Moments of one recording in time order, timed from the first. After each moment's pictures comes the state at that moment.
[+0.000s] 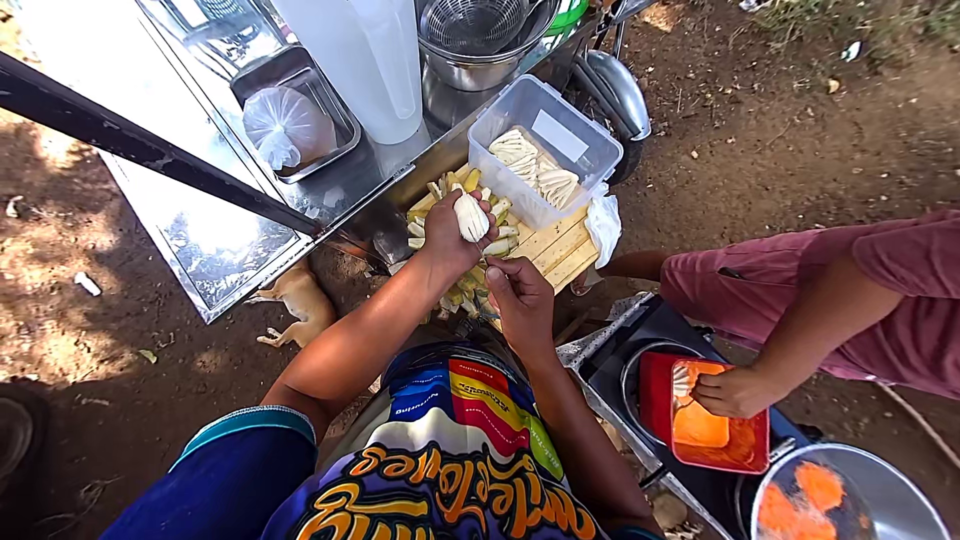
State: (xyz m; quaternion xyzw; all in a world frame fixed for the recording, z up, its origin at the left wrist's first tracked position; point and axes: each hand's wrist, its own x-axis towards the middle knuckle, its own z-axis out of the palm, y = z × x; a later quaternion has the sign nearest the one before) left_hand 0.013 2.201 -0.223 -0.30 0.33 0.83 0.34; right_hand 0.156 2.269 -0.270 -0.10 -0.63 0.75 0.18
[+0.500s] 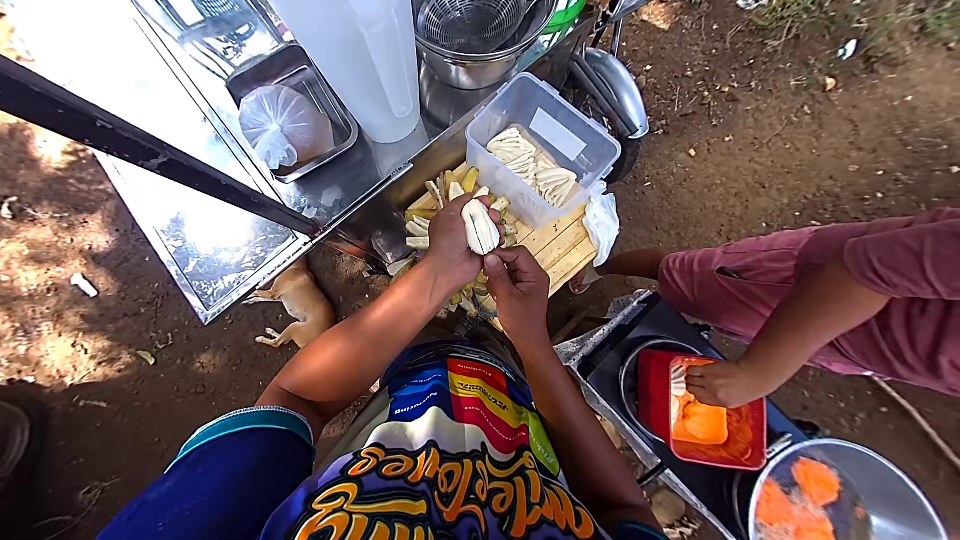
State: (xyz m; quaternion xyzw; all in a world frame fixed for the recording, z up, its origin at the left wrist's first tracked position) left_hand 0.030 2.205 -0.214 -0.26 0.36 0.83 0.33; right_hand 0.144 2.269 -0.275 -0.12 -0.64 0.74 0.19
